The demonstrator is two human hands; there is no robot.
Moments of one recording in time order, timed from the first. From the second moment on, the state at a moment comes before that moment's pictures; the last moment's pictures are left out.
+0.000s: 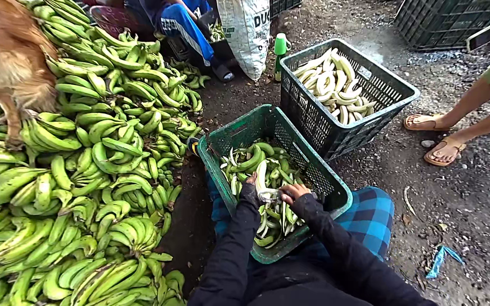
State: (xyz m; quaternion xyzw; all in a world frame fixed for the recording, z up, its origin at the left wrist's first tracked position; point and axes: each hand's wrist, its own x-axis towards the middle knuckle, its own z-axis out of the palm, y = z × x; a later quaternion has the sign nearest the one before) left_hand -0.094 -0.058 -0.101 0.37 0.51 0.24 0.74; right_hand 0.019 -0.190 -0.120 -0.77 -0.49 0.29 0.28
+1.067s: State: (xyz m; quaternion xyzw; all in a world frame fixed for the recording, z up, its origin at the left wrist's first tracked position) left_hand -0.026 -0.011 -0.036 0.58 0.45 0.19 0.65; right_hand 0.093 -0.149 -0.218 -0.81 -0.20 0.36 0.41
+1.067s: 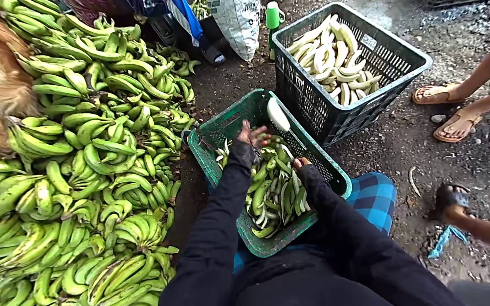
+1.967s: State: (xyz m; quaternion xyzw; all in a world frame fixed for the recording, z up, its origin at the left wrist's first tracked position) left_hand -0.095 -0.039 -0.130 0.62 0.49 0.14 0.60; right_hand 0.078 -0.161 -0.124 -0.82 -0.37 0.31 0.30
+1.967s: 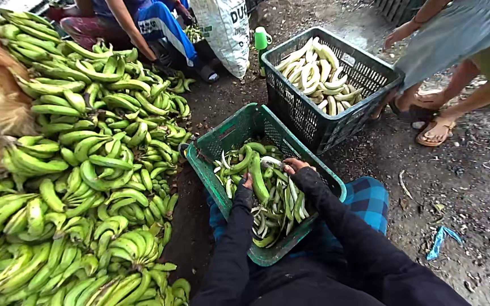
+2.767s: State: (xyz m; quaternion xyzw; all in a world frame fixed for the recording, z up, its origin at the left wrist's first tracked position) left_hand -0.071 -0.036 -0.136 0.48 0.51 0.37 0.61; right_hand -0.016 -0.177 -0.092 -0.86 -0.30 0.34 0.22
